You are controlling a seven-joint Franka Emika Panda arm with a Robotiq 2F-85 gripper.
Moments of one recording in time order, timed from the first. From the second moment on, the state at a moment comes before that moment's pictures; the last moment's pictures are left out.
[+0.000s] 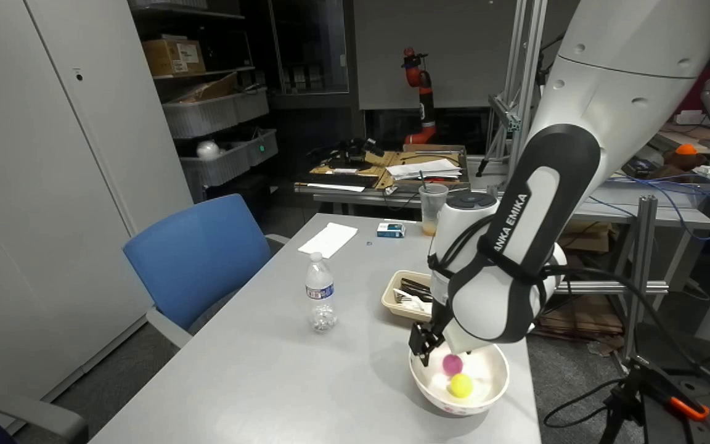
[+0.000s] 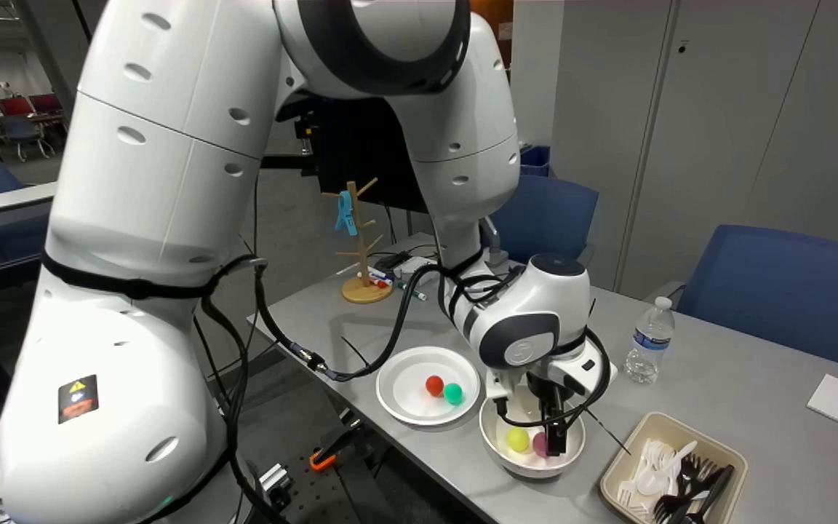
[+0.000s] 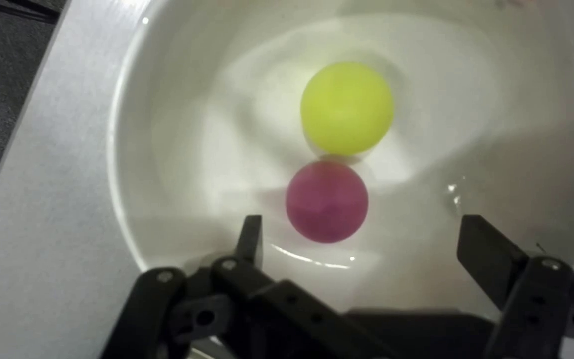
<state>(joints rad) 0.06 0.55 -0.11 -2.38 0.19 3.00 0.49</state>
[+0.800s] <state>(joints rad) 0.06 0.56 -0.11 -2.38 0.19 3.00 0.49</state>
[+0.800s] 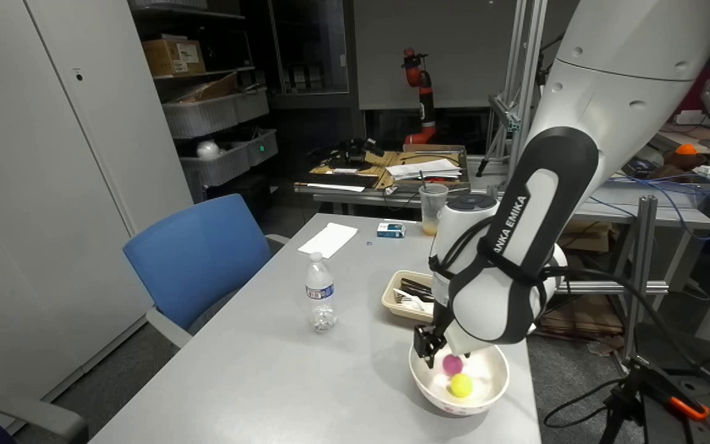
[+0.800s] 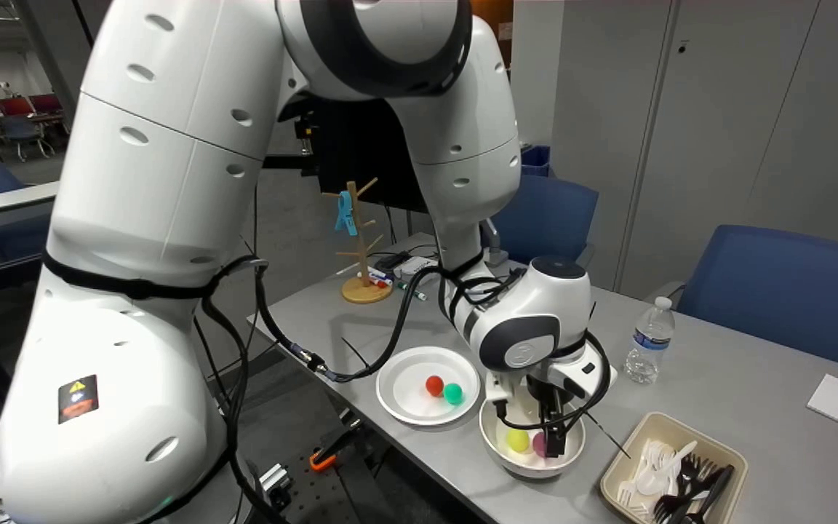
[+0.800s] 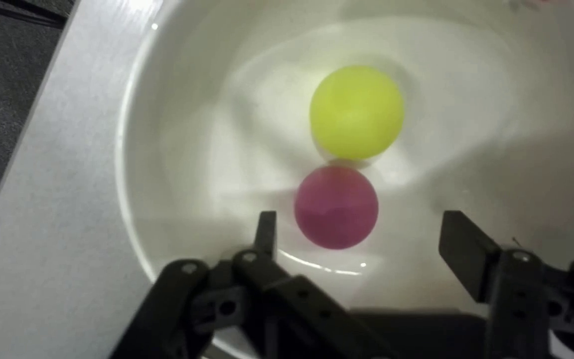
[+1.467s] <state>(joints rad) 0.06 0.56 -0.12 -2.38 0.19 2.99 0.50</state>
